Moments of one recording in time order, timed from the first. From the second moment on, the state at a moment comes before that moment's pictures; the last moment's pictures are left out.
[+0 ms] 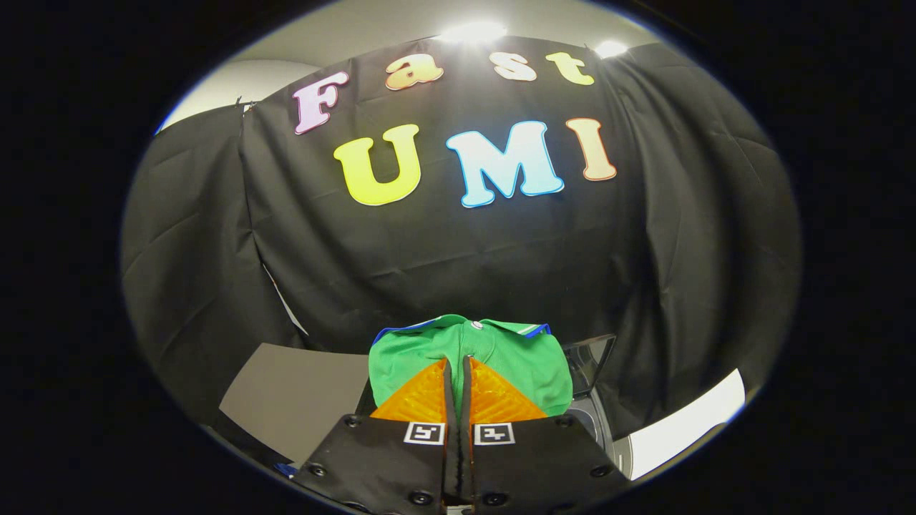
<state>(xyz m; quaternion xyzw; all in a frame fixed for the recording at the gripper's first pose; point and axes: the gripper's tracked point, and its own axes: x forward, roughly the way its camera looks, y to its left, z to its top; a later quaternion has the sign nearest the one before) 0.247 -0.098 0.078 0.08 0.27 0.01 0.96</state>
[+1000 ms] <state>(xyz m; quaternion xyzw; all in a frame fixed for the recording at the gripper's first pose) 0.228 -0.108 -0.021 0.07 0.34 -0.02 0.94</state>
